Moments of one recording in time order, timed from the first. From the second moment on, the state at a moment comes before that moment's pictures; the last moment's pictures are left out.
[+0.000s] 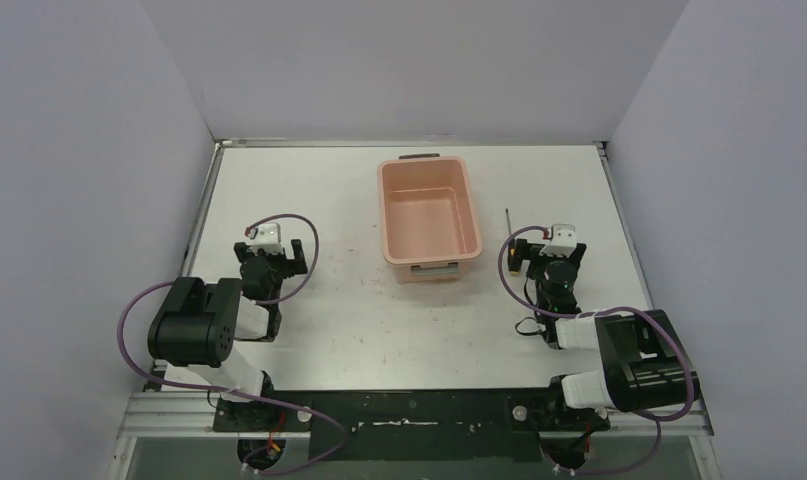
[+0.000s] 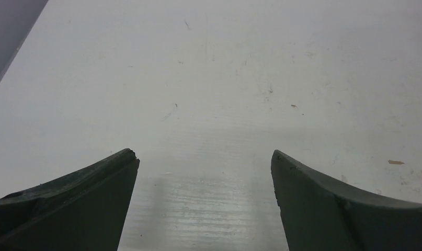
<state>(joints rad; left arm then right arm) -0.05 1.62 0.24 1.18 -0.13 -0.04 0.13 1.37 0.19 0.99 0.24 0.01</state>
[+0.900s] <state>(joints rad) -0.05 1.62 0.24 1.18 -0.13 -0.04 0.13 1.30 0.21 0.89 0.22 0.01</state>
